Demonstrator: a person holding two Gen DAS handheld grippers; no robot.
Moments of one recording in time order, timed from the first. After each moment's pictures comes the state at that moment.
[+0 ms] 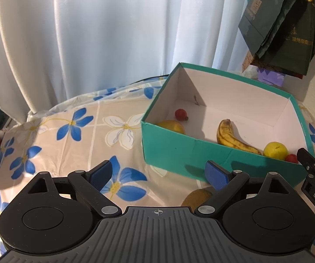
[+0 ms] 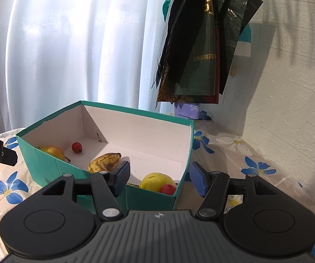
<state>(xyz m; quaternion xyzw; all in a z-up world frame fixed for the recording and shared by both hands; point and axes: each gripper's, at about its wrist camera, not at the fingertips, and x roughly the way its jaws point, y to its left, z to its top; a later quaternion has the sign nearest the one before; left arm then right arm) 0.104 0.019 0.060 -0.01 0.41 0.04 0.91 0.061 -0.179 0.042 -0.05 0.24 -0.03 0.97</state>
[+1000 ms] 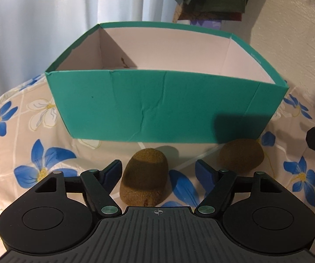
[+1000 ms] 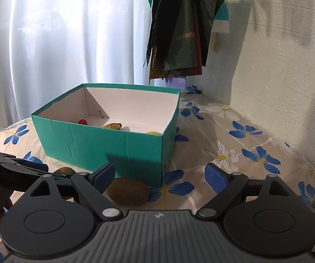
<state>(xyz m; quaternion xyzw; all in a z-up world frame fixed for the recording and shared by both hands) 0.101 -0.018 -0.023 0.04 0.42 -0.15 0.89 -0.012 -0.184 0.039 -0.01 0.29 -0.05 0.96</state>
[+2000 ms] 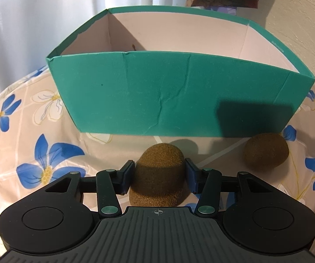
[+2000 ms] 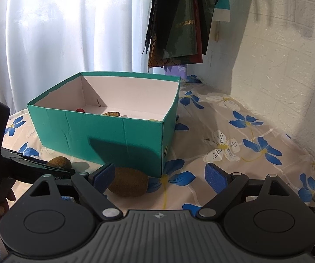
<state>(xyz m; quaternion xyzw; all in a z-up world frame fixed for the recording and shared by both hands) 0.117 -0.010 -0.038 0.05 0.44 -0.12 0.89 -0.005 -0.182 0.029 -0.01 0.31 -0.05 0.95</state>
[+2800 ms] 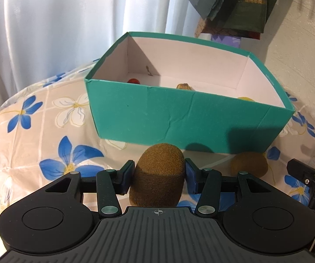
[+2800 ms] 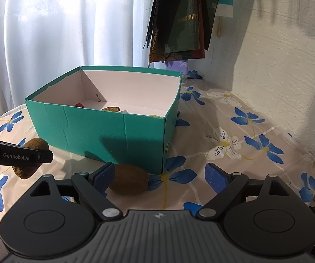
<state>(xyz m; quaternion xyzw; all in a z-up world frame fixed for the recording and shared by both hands) 0.091 0.009 0.007 0.00 0.42 -0.10 0.90 0.002 -0.180 0.025 -0.01 0.33 -0.05 0.94</state>
